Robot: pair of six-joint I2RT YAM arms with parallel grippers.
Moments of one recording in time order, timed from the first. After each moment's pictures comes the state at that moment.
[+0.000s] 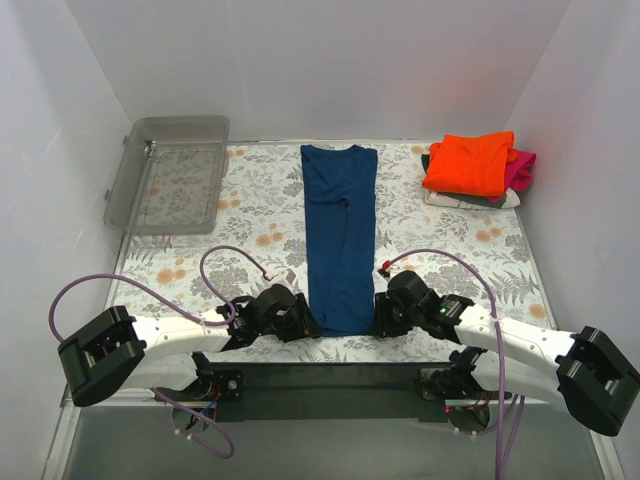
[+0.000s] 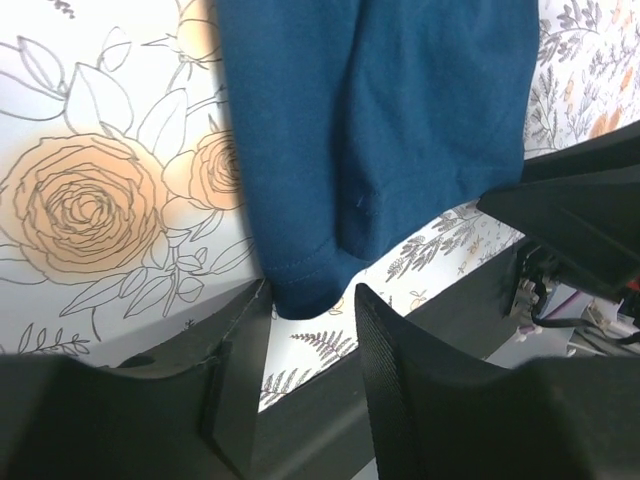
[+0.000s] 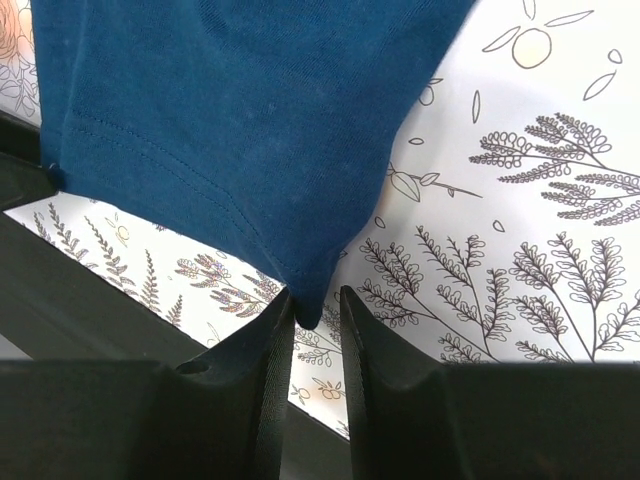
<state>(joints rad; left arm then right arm) -1.02 1.20 0.34 0.06 0.01 -1.13 0.87 1.01 0.37 -0.29 -0.12 0.65</state>
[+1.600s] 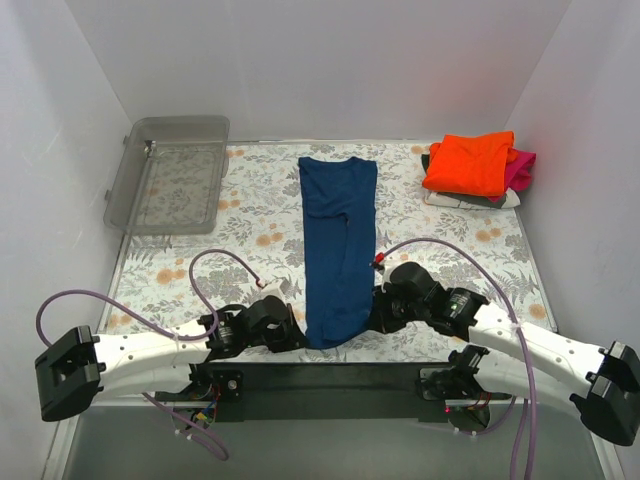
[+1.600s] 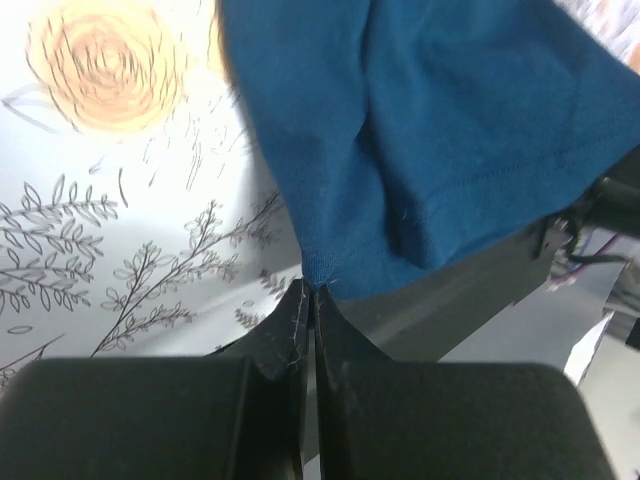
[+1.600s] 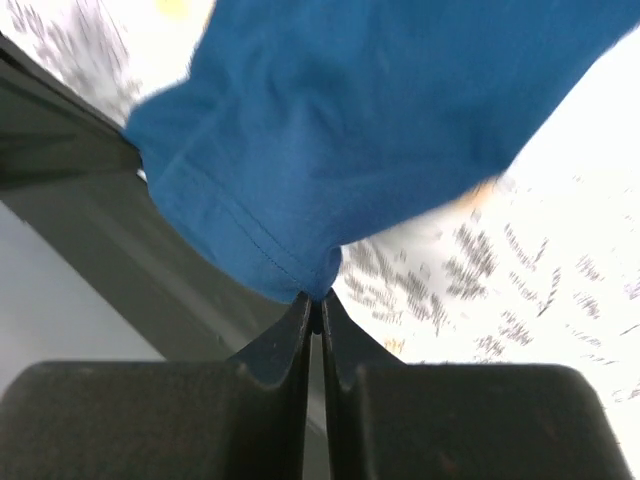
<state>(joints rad) -1.12 0.97 0.34 -0.19 -0.04 -1.15 0.92 0.89 0.50 -0.46 -0.19 0.56</state>
